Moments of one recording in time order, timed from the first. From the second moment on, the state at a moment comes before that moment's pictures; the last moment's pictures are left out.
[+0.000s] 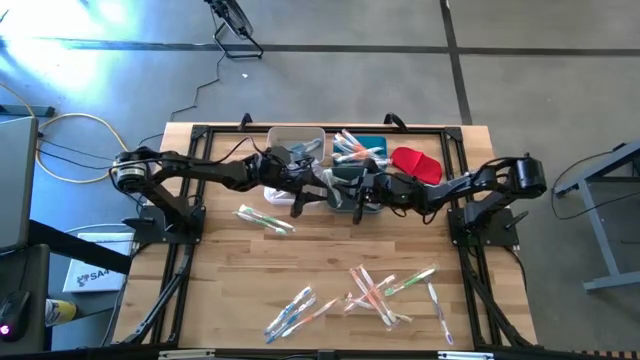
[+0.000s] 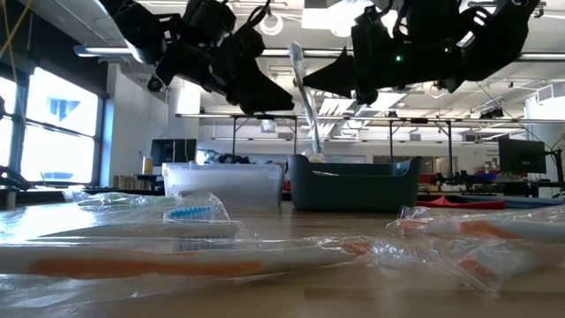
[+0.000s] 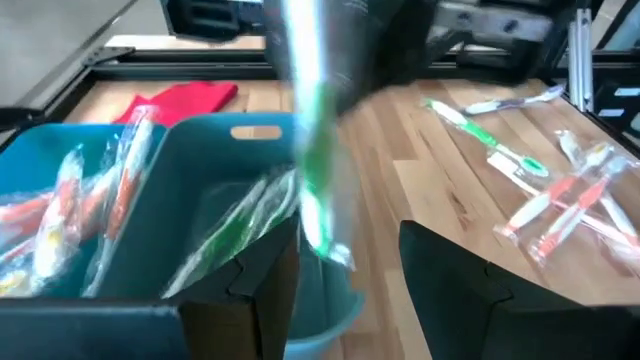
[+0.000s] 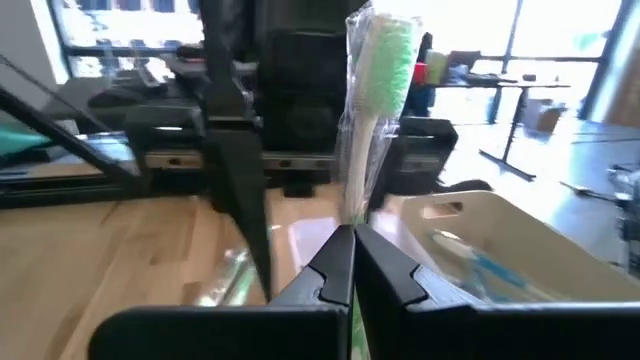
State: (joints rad) left arm 0.26 1.54 0.82 0.39 0.35 0.11; right arm -0.08 1.53 0.55 0.96 0.15 0.00
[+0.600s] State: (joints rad) left arm 0.26 1.47 0.82 0.35 0.35 0.13; right arm -0.01 1.29 0.55 0.35 0.59 0.05
